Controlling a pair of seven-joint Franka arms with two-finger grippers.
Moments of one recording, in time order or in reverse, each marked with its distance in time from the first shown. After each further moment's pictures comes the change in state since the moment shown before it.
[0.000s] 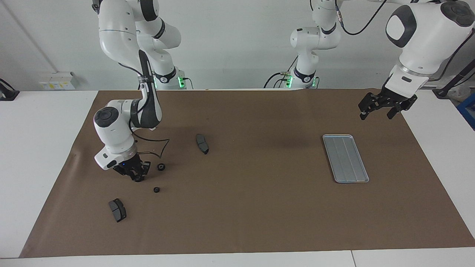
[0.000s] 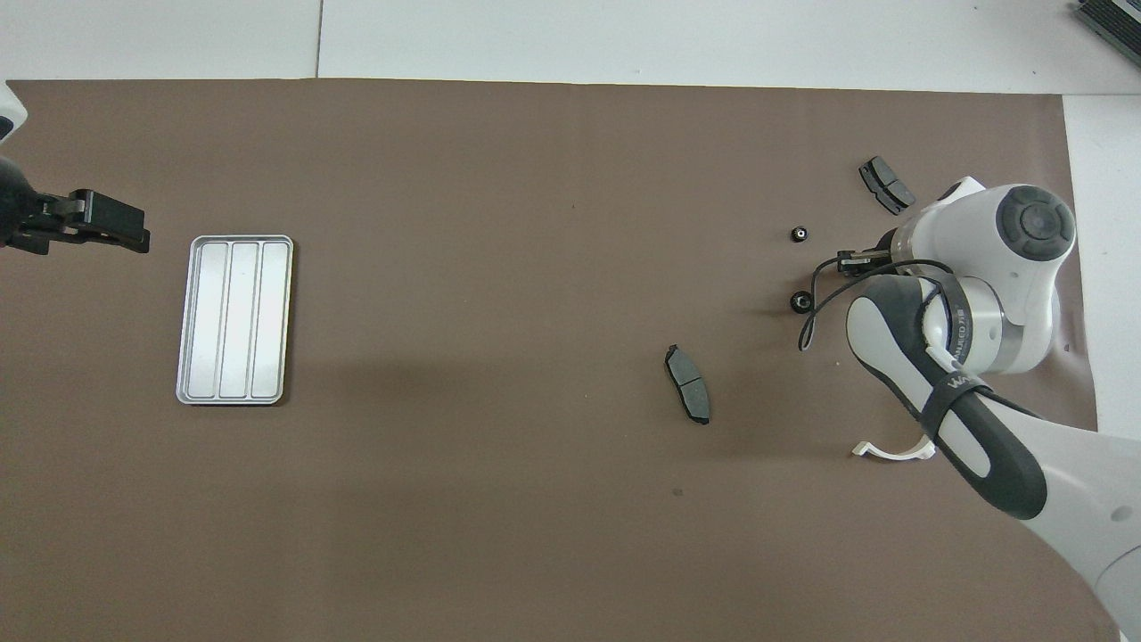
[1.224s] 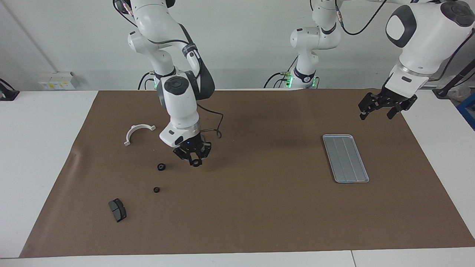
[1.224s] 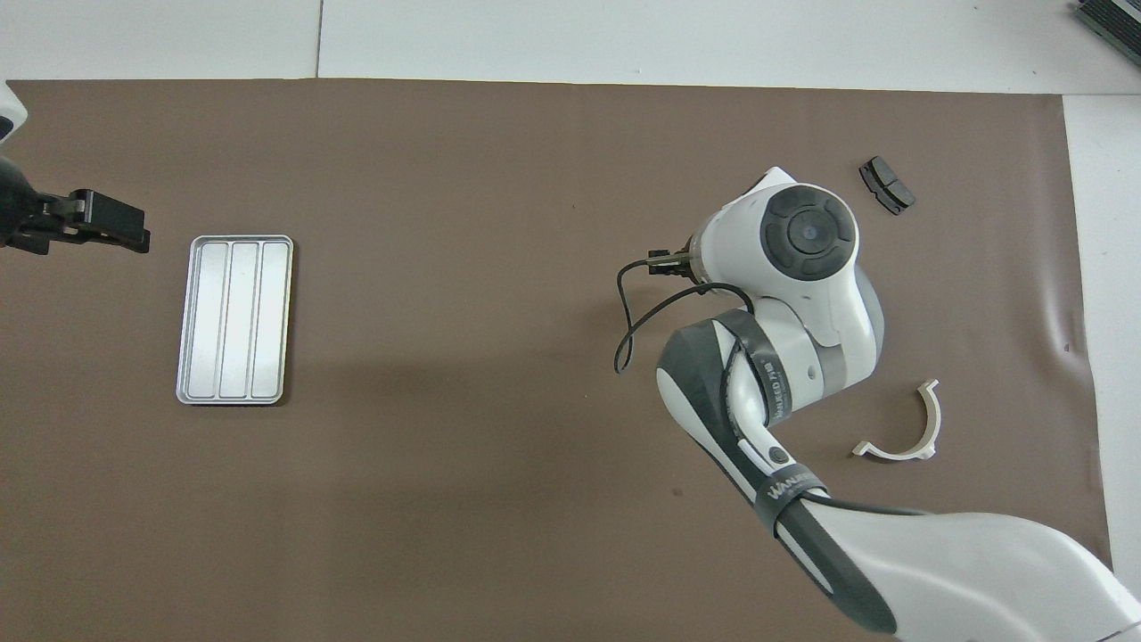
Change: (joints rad) left arm 0.000 0.000 0.000 0.000 0.000 0.000 0.000; right arm 0.391 -0.037 0.025 0.161 -0.012 -0.160 0.396
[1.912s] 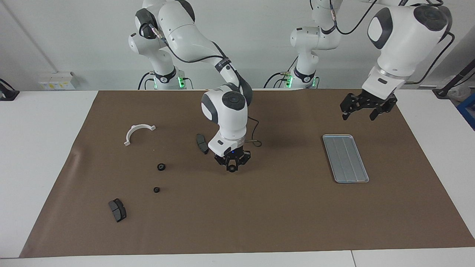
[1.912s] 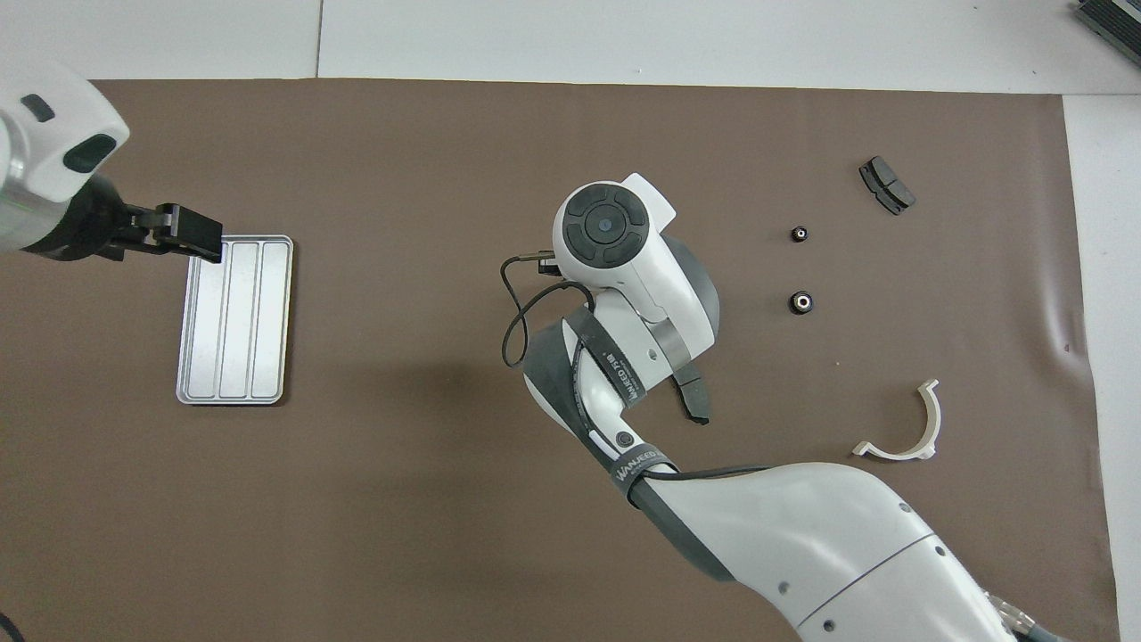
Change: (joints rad) left arm -0.130 -0.027 -0.020 -0.078 -0.006 0.074 -0.117; right arm 0.146 0.274 -0.001 0.331 -0.049 -0.123 0.210
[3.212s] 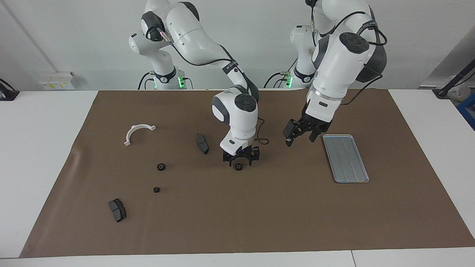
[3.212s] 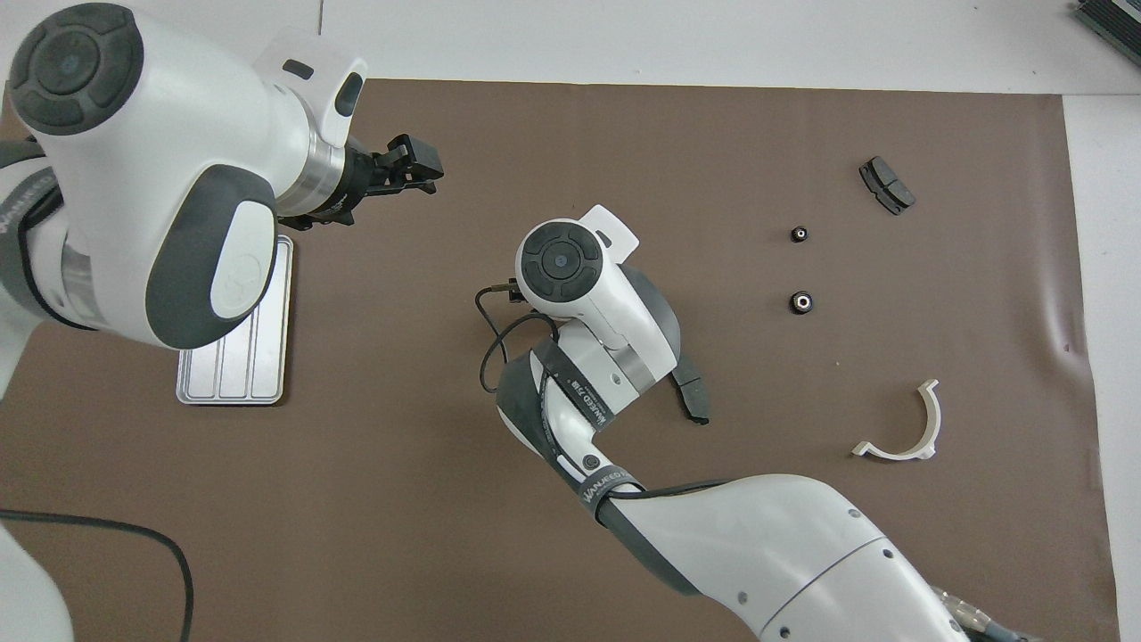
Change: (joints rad) left arm -0.189 0.193 -0.002 0.113 -0.116 0.244 -0.496; right arm 0.048 0.012 -0.001 -0.033 0.000 0.031 0.034
